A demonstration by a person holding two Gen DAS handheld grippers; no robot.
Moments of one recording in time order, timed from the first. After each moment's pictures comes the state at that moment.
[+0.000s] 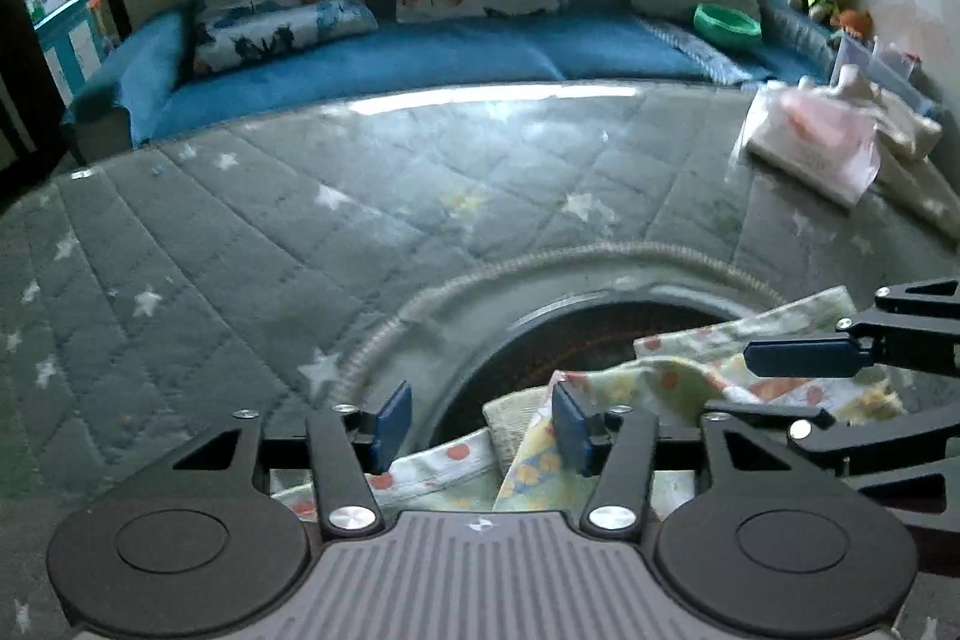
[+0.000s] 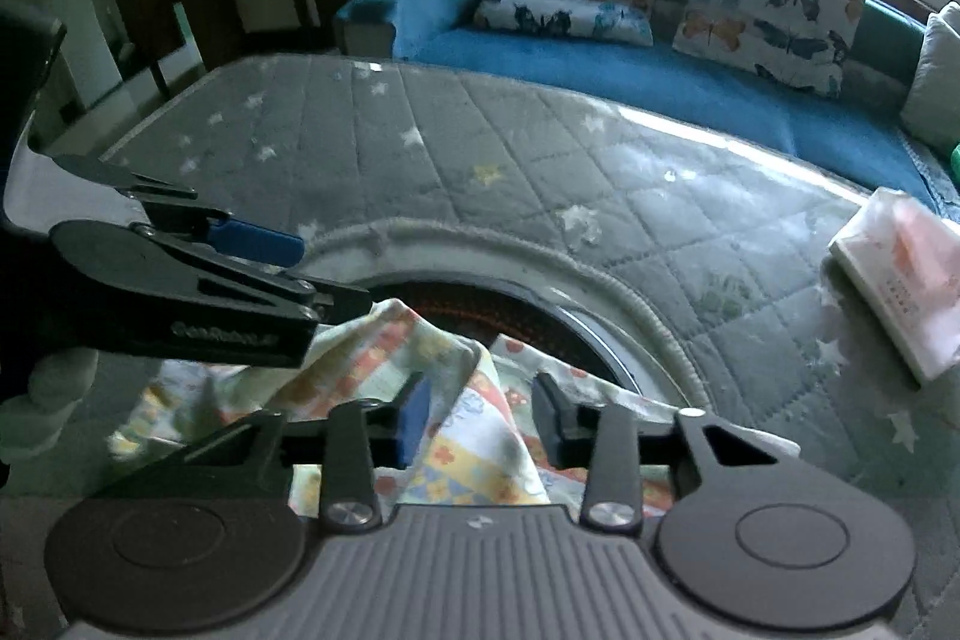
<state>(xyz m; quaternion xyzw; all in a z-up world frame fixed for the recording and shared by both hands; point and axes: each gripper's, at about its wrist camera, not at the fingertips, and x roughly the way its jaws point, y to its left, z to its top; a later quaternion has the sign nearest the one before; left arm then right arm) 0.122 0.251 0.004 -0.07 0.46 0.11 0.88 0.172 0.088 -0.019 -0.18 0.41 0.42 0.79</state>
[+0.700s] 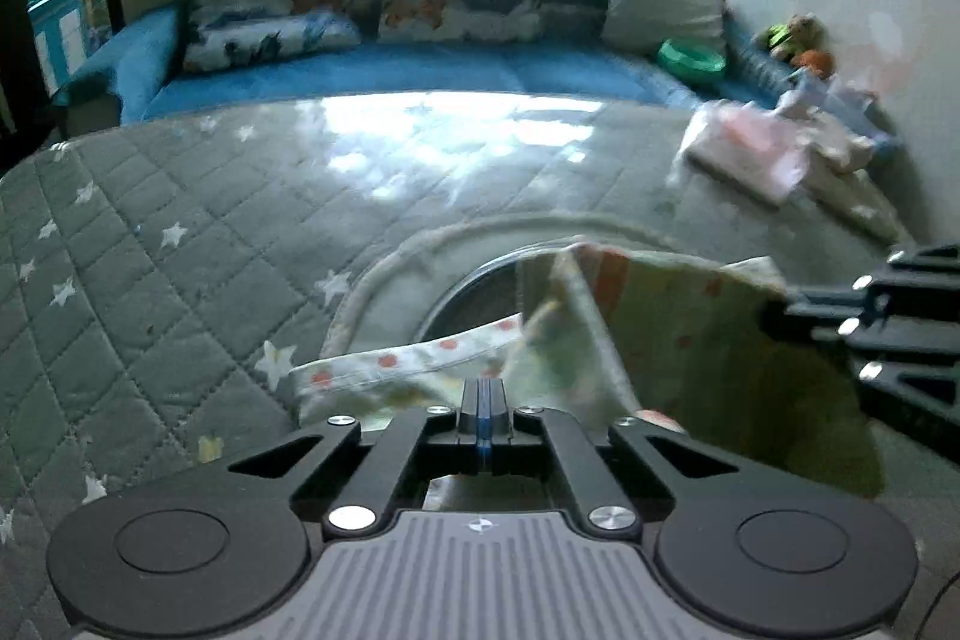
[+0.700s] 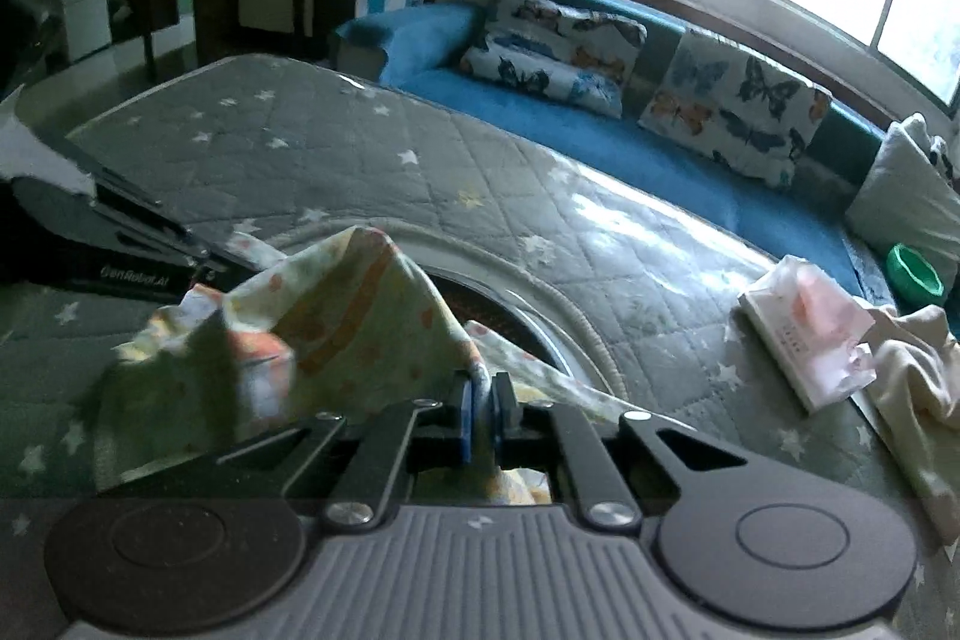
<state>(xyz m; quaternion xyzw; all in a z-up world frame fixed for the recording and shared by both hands) 0.033 0.241 0.042 -0.10 0.40 0.08 0.91 0.098 0.043 0.020 -0.24 0.31 0.42 0.82</state>
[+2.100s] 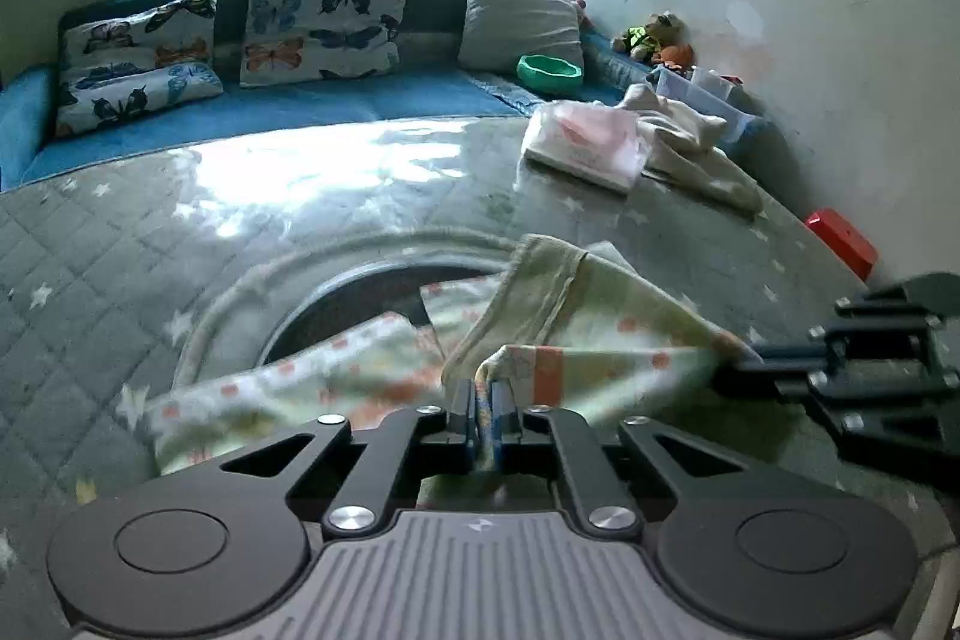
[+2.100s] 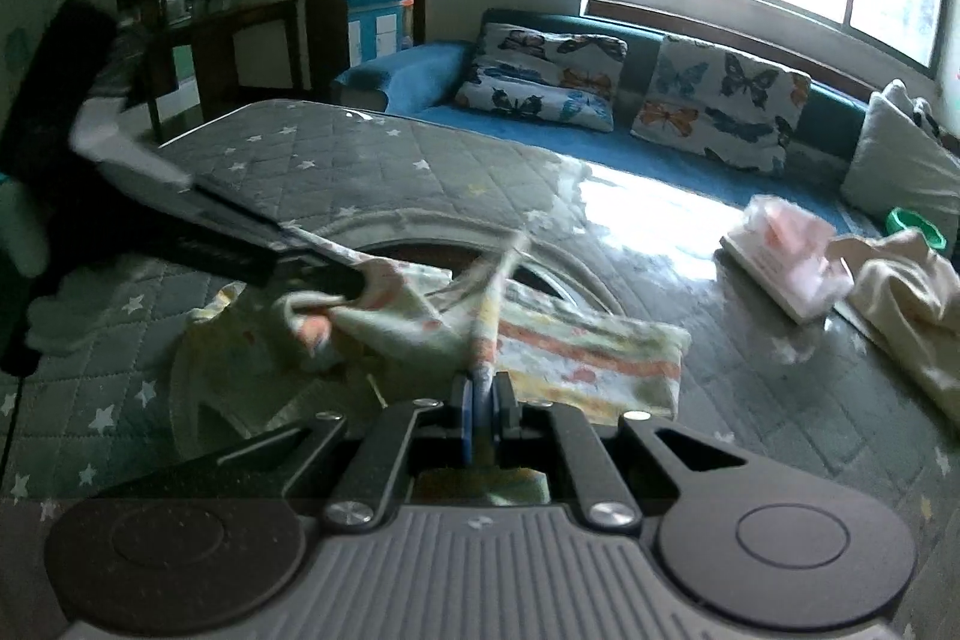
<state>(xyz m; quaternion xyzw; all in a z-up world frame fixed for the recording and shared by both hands) 0.024 0.203 0.030 -0.08 0.38 -0.05 0.92 0.066 -0.029 0.018 -0.16 0.32 0.42 0.84</state>
